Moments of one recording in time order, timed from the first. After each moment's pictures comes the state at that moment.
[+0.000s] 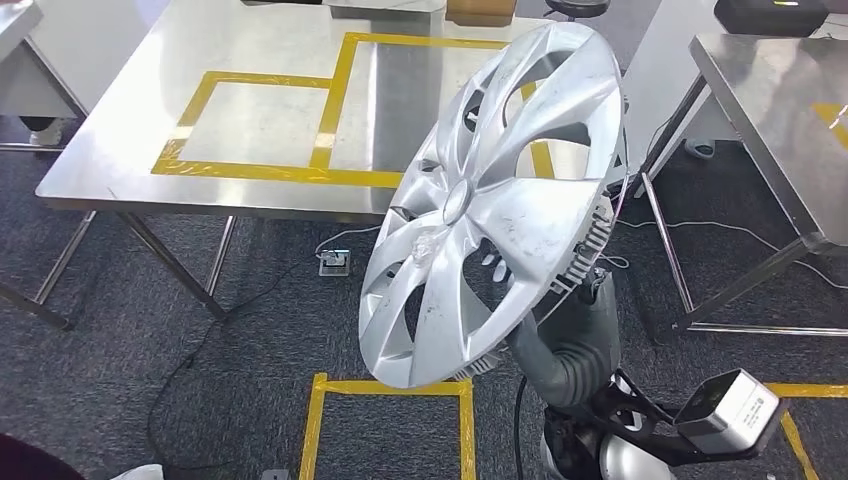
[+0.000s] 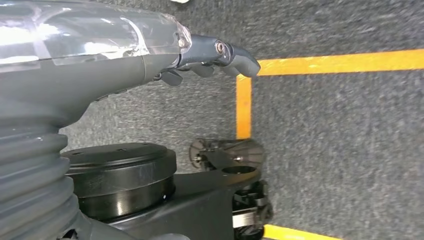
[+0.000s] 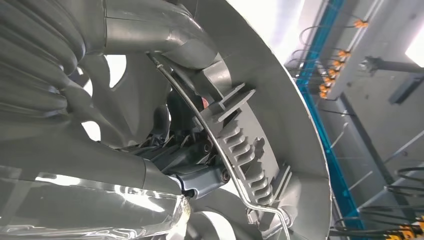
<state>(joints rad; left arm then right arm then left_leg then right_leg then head) -0.12 -0.02 -1.05 -0.22 0.93 0.37 -0.05 -0.17 -0.25 0.69 -2.07 -0.28 -0.20 -0.39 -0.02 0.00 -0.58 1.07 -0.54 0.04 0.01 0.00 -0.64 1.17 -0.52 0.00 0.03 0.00</state>
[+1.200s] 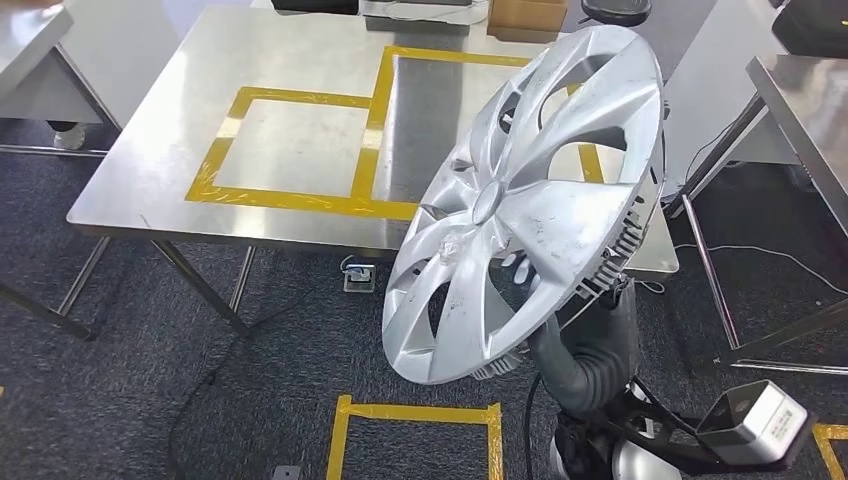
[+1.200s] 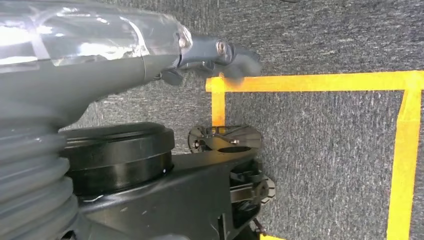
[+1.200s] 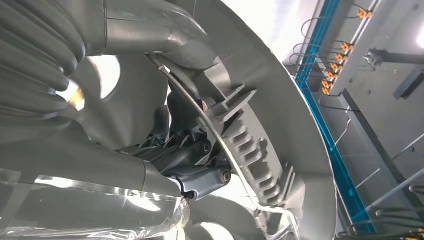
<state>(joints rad) -0.12 -0.03 -1.05 -0.22 0.92 0.37 -0.05 -0.16 -0.25 0.67 -2.07 -0.30 -0.19 -0.42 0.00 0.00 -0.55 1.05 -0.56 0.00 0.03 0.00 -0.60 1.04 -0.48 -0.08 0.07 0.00</state>
